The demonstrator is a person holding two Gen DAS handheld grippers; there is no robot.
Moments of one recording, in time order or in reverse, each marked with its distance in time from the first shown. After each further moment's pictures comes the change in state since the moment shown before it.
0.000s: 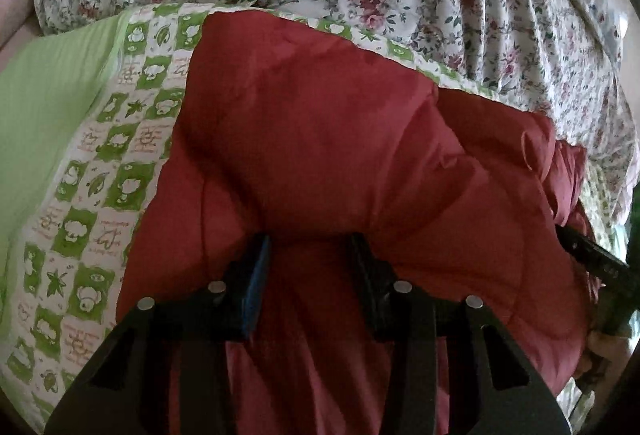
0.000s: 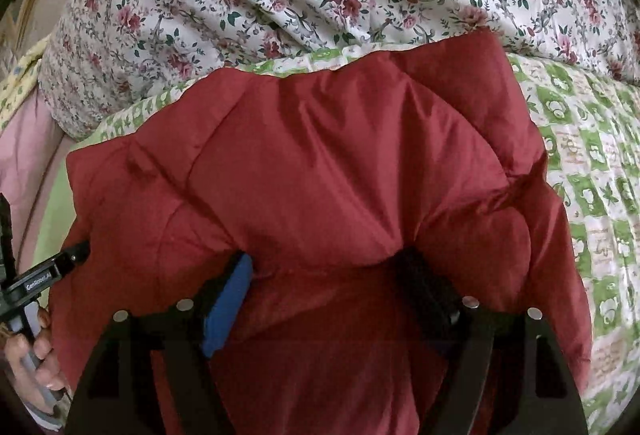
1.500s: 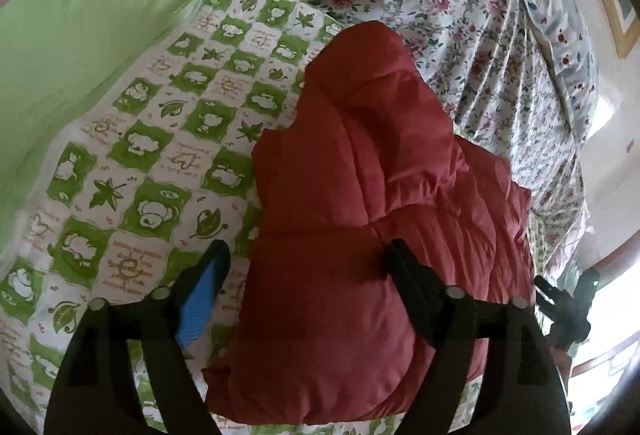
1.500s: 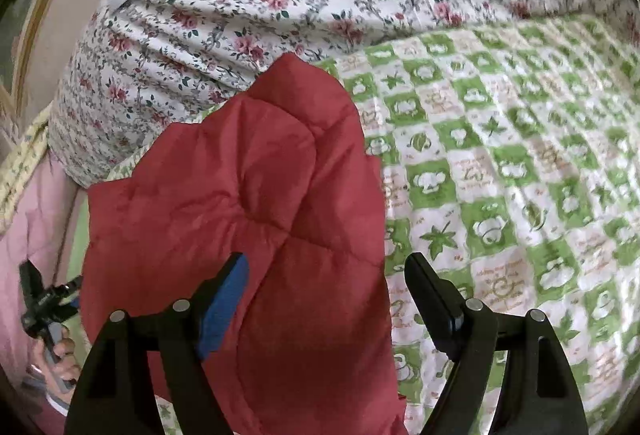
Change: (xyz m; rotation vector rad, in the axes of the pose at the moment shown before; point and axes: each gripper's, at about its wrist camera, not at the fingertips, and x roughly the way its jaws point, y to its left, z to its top) left arm -0.054 0.102 -0.042 -0.268 -0.007 -0.235; right arm -0.085 -0.110 -0.052 0.235 -0.058 0.081
